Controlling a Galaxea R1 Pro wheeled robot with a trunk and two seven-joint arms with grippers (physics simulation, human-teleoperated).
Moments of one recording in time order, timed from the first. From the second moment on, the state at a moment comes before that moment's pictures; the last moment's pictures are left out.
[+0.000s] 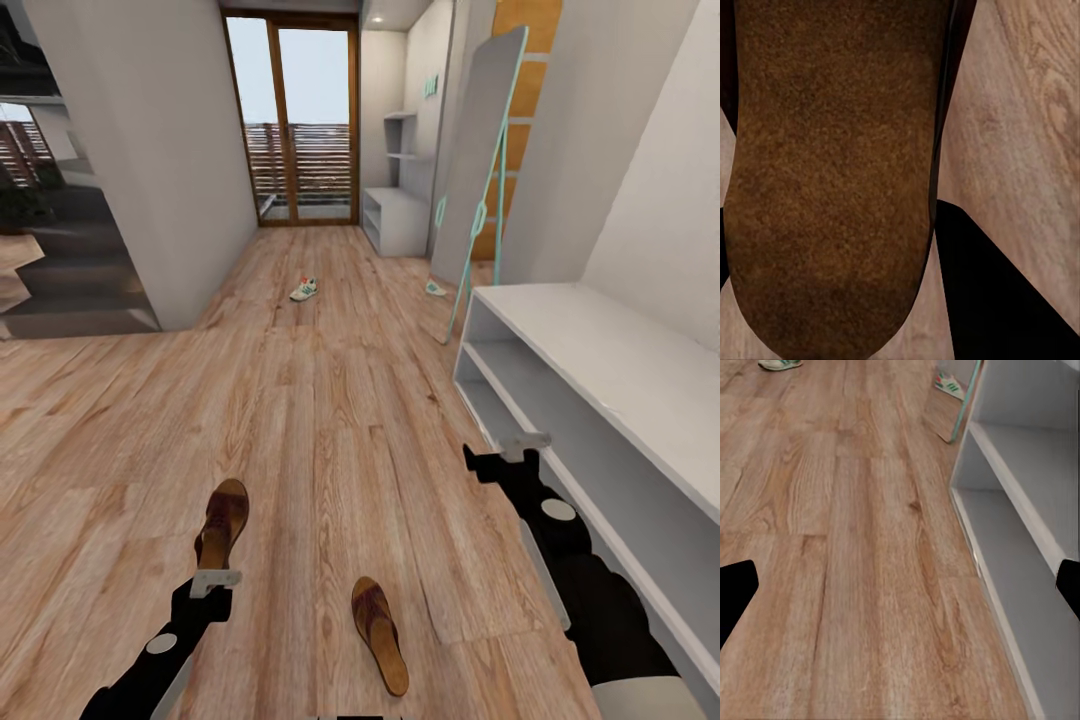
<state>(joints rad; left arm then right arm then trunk) -0.44 0.09 -0.01 -0.54 0.01 -0.12 0.01 -0.48 -0.09 0.05 -1.38 0.02 0.38 0.00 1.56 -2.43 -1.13</state>
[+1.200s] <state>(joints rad) -0.44 0.06 -0.01 -0.88 0.00 0.11 -0.12 -0.27 -0.09 0.04 -0.83 0.12 -0.07 -0.01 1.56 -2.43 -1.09</state>
